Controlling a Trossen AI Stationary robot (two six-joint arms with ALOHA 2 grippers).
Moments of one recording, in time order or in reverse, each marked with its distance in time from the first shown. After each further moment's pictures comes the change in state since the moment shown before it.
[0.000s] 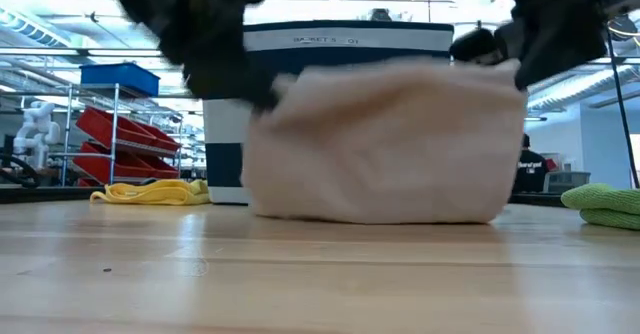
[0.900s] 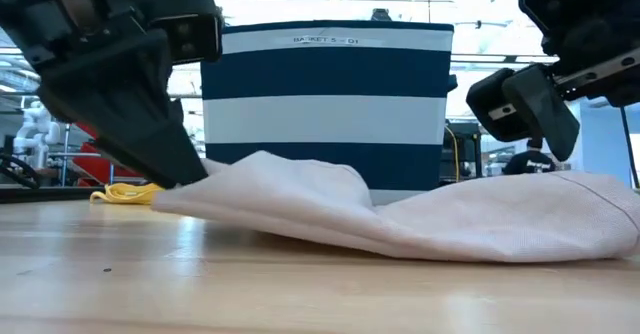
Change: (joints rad) left arm -0.169 0.176 -0.081 0.178 0.100 -0.342; right arm 0.170 0.307 -0.026 0.287 -0.104 0.222
